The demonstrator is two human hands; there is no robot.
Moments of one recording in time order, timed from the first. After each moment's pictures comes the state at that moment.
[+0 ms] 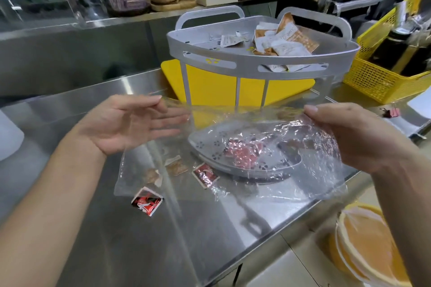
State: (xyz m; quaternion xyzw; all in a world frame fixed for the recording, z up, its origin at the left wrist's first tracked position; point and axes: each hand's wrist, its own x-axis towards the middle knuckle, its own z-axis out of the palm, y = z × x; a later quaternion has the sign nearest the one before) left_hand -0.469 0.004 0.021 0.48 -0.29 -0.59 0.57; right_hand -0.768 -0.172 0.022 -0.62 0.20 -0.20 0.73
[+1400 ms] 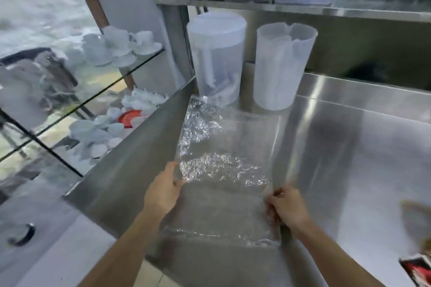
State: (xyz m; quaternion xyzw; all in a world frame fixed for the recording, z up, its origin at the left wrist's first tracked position) left_hand -0.361 0.476 -0.163 0.95 0.13 -0.03 0.29; right_hand -0.376 0.195 -0.188 -0.84 0.21 0.12 0.49
